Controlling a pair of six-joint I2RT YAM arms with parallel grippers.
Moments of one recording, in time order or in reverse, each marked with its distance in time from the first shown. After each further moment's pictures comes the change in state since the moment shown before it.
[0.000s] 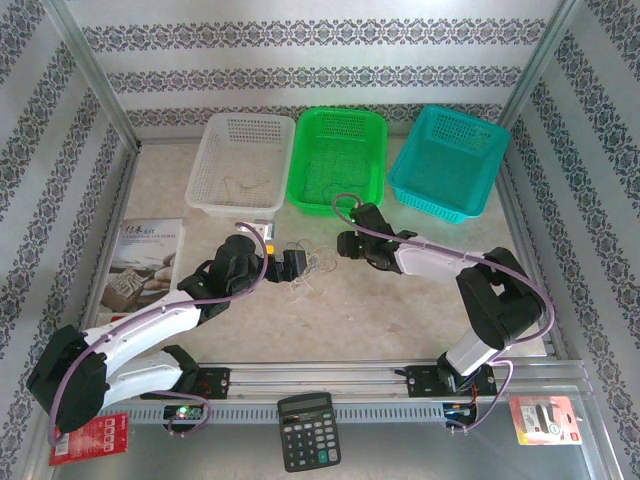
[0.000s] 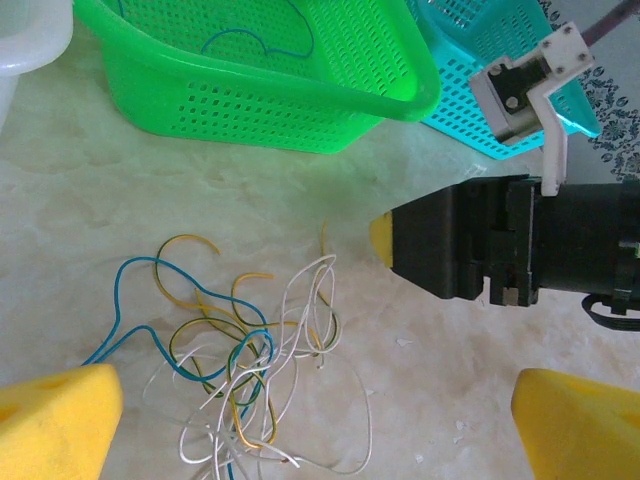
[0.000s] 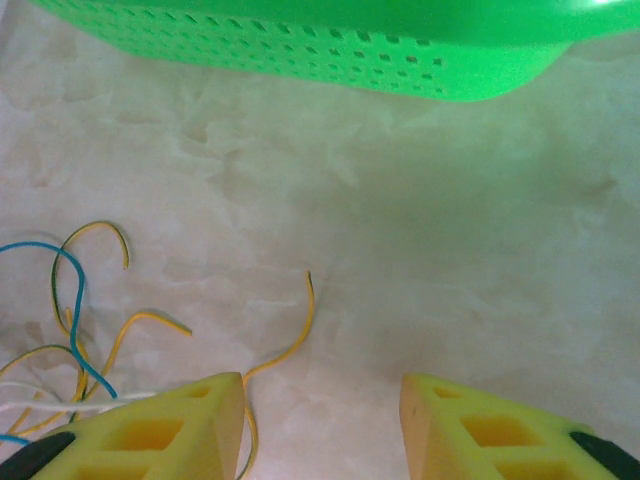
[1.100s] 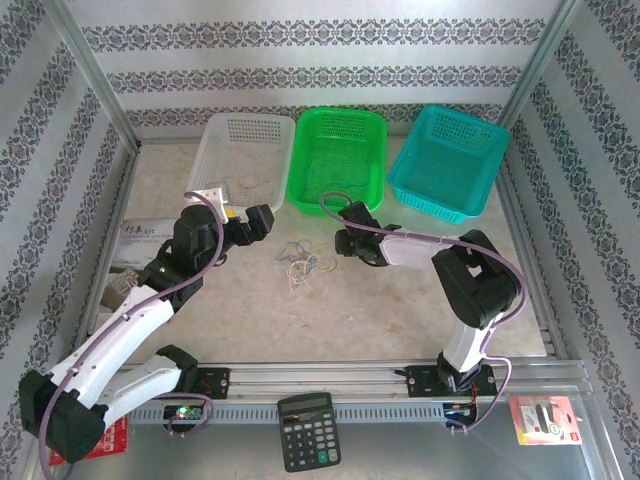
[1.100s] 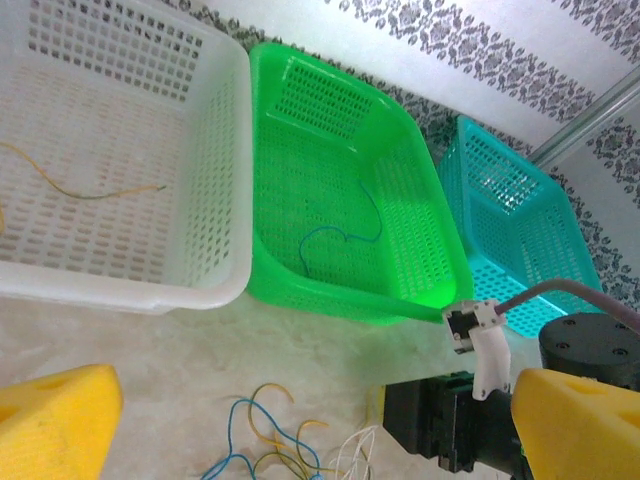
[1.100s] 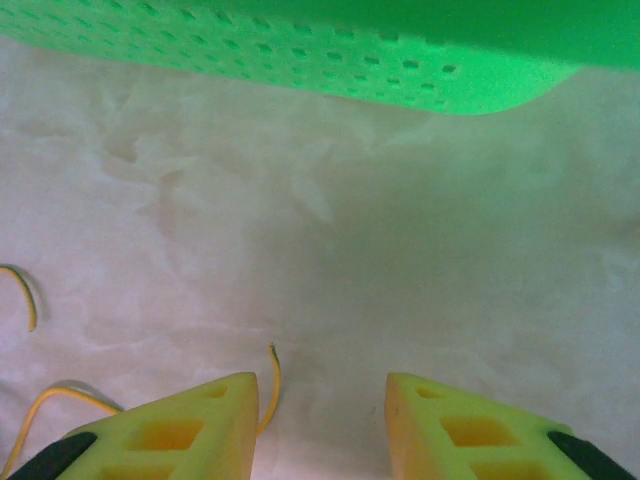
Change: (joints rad) left arm 0.206 -0.140 0.243 -0.270 -0.075 -0.019; right arm 0.005 0.161 0.087 0.000 0.062 0.000
